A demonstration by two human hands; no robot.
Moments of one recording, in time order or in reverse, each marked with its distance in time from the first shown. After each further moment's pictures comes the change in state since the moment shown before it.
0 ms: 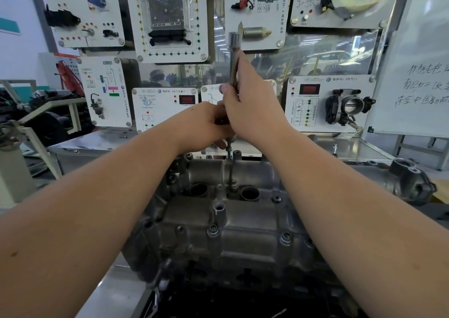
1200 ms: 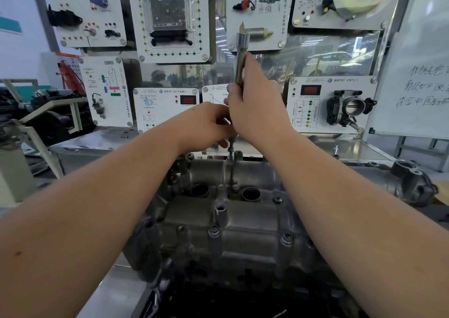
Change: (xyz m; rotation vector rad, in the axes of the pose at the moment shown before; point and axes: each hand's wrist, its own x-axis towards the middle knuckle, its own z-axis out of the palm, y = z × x) left_hand -0.001 0.000 0.000 -0.037 -0.006 0.012; right_hand -0.001 -0.001 0.001 -0.032 0.079 -0.005
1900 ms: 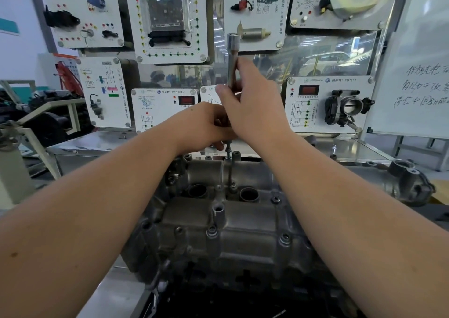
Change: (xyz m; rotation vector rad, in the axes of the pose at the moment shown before) left_hand 0.002 -0.001 -0.001 0.020 -0.008 0.000; right_hand -0.004 -0.001 0.000 0.024 0.025 -0.034
